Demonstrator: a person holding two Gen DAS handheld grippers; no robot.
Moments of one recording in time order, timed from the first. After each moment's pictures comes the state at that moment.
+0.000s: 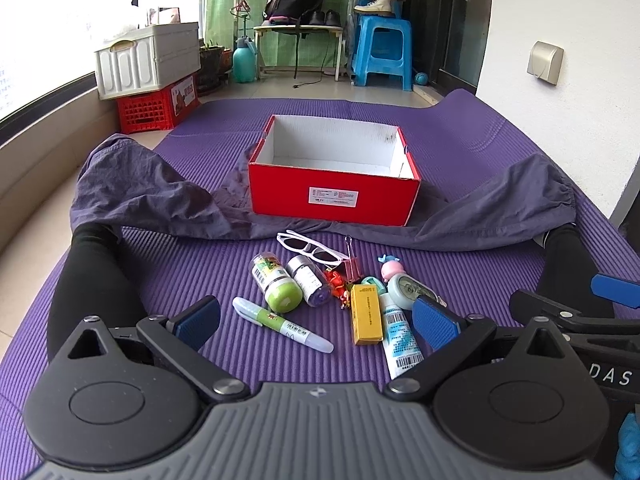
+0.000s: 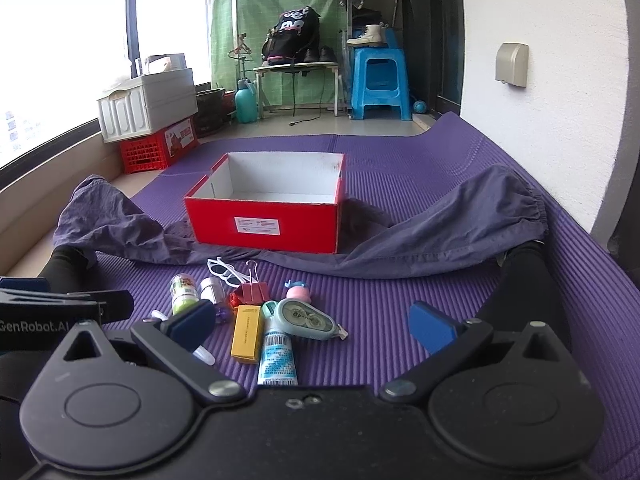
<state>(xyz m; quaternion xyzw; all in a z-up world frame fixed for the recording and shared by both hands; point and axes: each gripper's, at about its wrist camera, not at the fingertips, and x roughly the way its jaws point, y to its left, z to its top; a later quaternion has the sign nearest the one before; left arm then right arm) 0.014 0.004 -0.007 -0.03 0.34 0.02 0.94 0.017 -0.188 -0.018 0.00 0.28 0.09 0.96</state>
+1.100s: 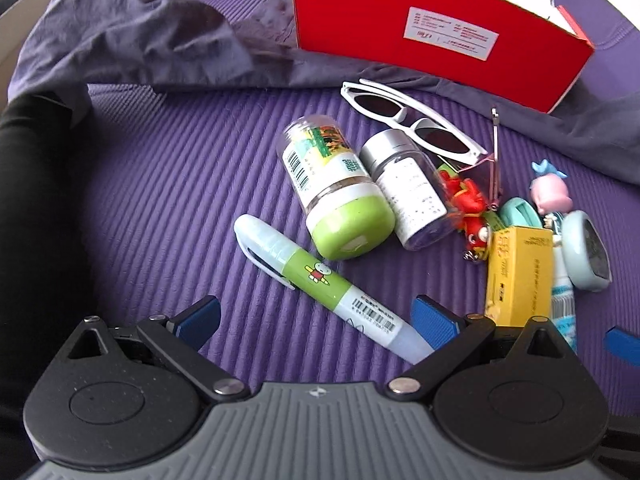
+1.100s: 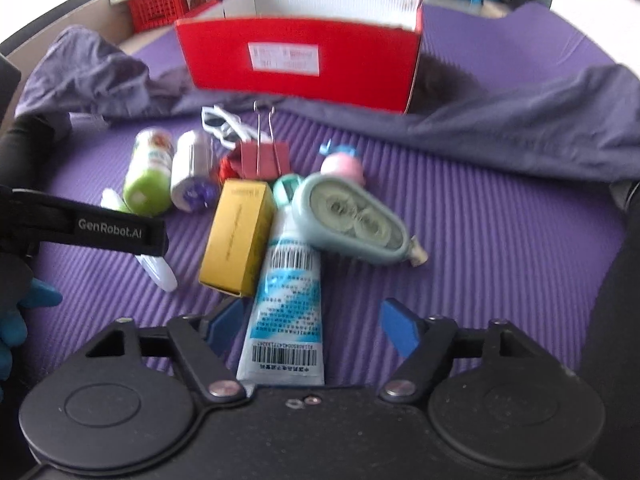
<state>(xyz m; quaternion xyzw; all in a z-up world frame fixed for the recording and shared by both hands) 0.171 0.045 -0.173 -0.05 0.54 0.11 0.84 0.143 -0.139 -0.157 -0.06 0.47 0.15 0.87</state>
